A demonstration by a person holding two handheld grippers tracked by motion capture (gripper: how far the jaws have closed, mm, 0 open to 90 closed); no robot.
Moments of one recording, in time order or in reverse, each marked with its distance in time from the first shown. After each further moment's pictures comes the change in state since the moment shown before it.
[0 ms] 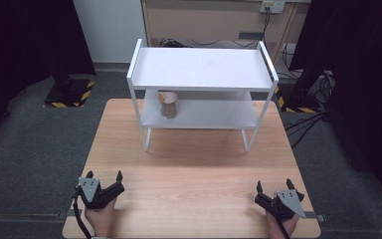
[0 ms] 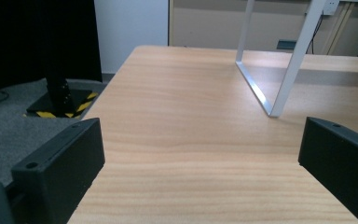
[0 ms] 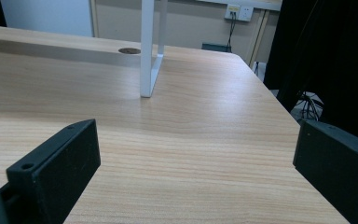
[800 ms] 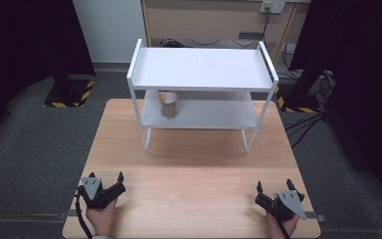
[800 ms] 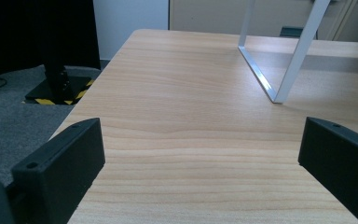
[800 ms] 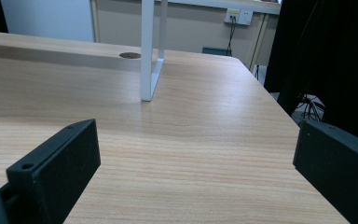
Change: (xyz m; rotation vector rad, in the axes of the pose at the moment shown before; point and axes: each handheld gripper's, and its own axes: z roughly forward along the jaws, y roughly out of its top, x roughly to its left) left arm -0.003 0.005 0.005 0.046 0.002 0.006; right arm -0.001 -0.004 -0.001 -0.020 0.003 0.011
